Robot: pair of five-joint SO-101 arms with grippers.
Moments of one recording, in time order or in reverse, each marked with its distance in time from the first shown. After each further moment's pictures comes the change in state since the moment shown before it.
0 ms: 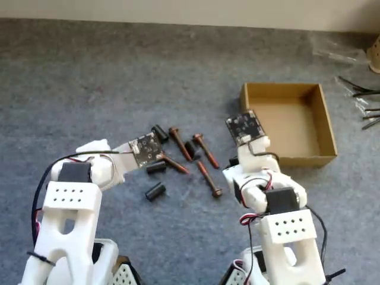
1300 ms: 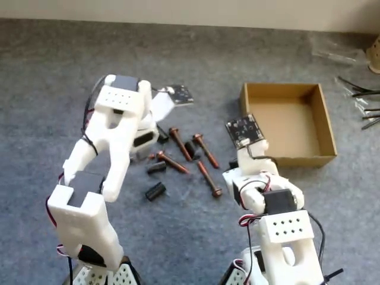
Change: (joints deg) left arm 12.0 60.6 -60.7 31.1 20.7; right arm 0.4 -0.3 5.0 -3.1 0.0
